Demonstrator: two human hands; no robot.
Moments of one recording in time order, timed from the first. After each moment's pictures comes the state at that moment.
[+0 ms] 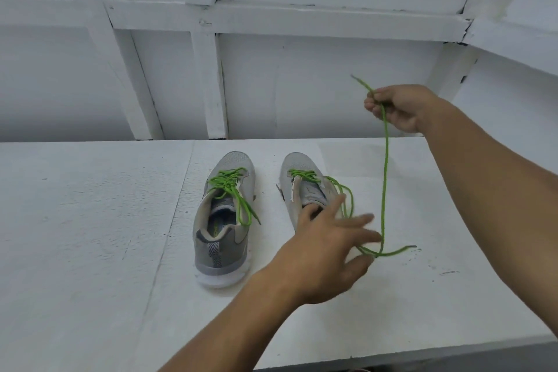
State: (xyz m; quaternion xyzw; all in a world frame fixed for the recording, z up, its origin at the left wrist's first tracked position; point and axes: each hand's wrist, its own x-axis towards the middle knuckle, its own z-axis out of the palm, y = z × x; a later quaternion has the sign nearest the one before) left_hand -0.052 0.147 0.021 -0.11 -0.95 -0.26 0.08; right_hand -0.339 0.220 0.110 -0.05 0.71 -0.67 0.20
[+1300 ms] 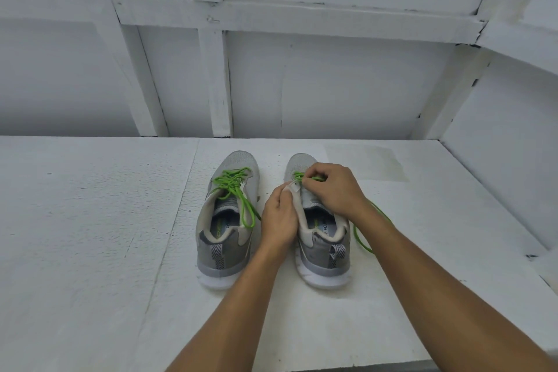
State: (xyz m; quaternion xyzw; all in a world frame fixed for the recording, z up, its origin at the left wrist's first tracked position) left_hand -0.119 0.099 -0.053 0.29 -0.64 -0.67 0.23; right_hand -0.220 0.178 -0.015 -0.32 0.85 -0.42 0.07
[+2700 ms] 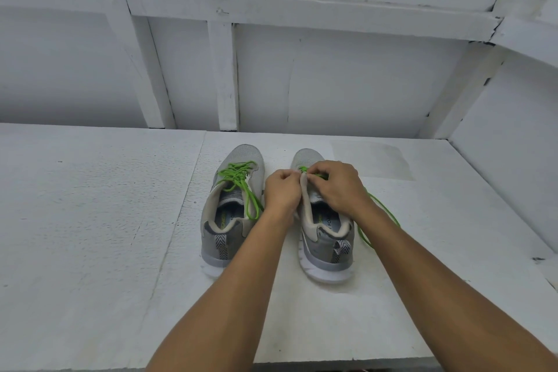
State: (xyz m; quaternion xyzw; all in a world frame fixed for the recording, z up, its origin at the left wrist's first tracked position) left_hand -0.158 0.075 -0.050 0.37 -0.55 -0.72 0.19; right_hand -0.215 0.176 -0.014 -0.34 0.88 -0.32 0.03
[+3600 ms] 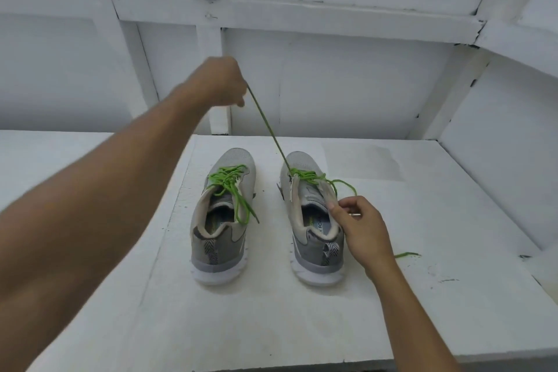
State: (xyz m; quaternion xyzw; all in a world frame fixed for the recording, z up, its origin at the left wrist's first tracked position) left_hand -0.153 -0.041 0.139 0.24 -0.96 -0.10 0.07; right_hand -0.166 0.245 -0.036 -0.11 0.82 -0.56 0.07
